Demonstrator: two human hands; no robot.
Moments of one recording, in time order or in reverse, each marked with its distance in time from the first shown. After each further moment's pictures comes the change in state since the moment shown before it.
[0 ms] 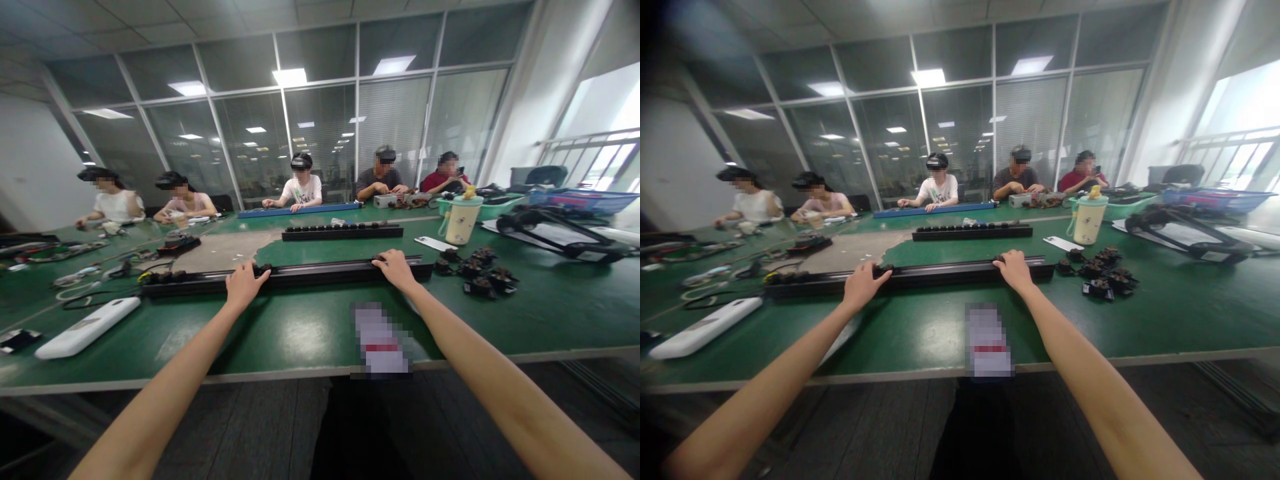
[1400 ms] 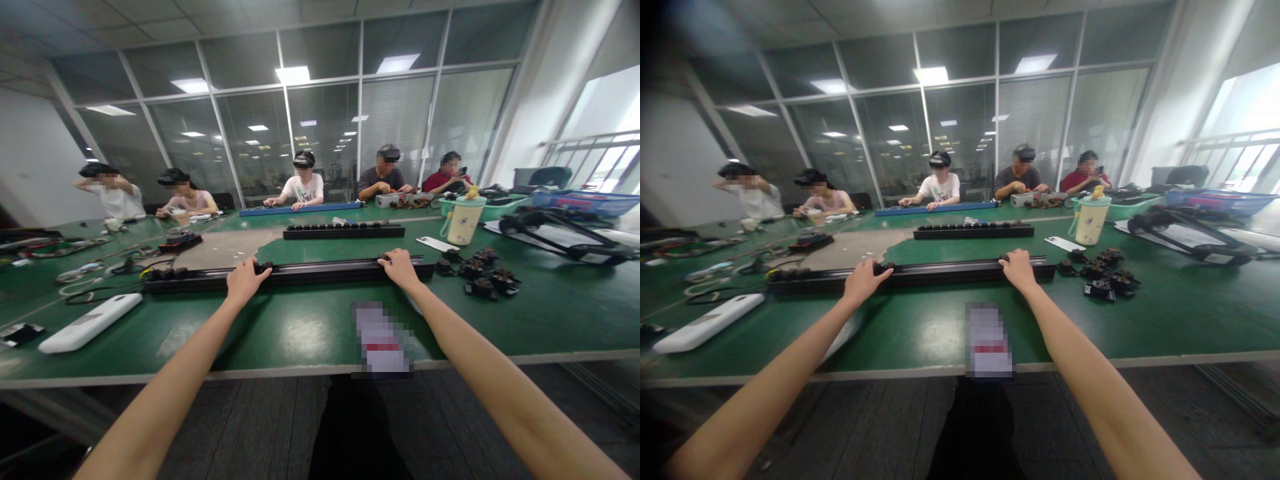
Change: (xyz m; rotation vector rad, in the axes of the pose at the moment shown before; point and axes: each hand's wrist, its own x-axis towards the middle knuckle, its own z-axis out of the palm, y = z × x) left_hand 0.002 0.001 -0.007 -0.060 -0.045 -0.030; right_hand 0.001 0.005 -0.004 -0.061 0.018 0.010
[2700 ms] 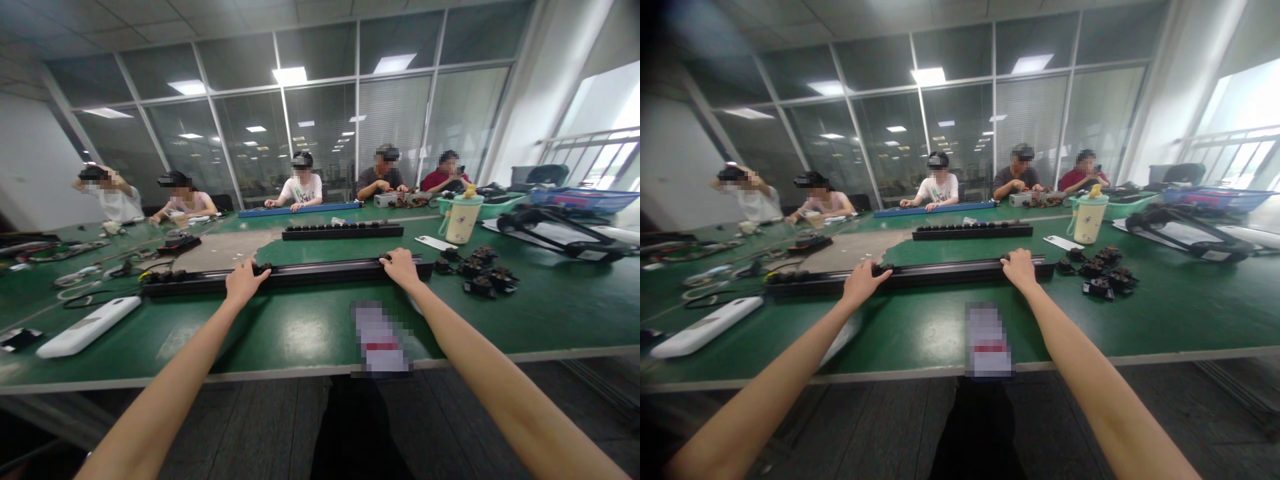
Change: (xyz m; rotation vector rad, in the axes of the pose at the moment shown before) left_hand 0.001 0.000 -0.001 -0.002 -0.019 -0.001; right_hand -0.004 -0.004 -0.010 -0.015 -0.012 0.097
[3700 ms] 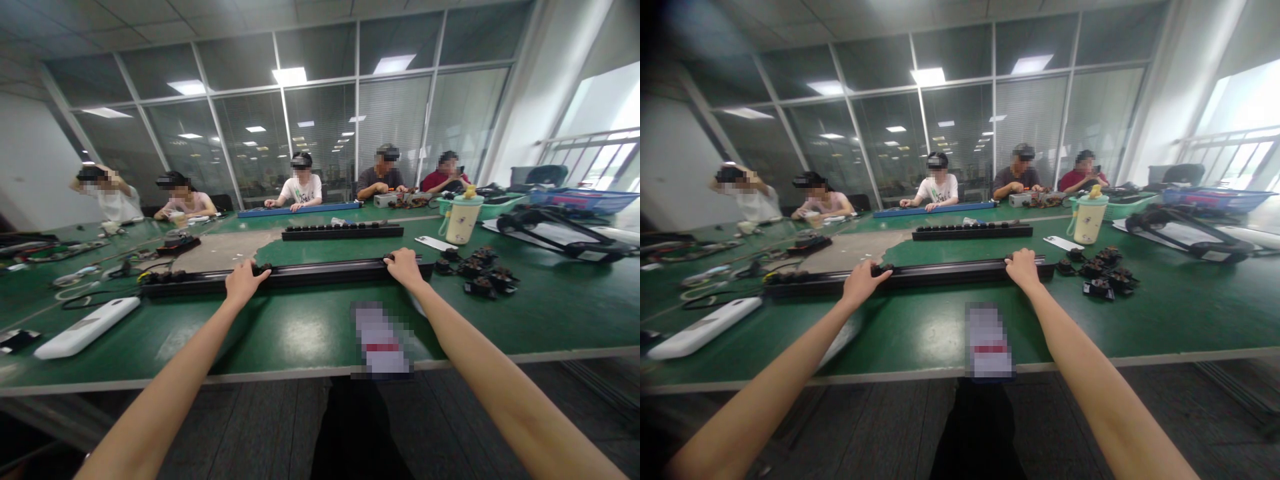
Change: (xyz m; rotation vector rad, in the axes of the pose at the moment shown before) left_hand 0.003 -0.002 0.002 -0.028 0.004 -0.007; right_hand 0.004 0.005 -0.004 -0.109 -0.042 0.007
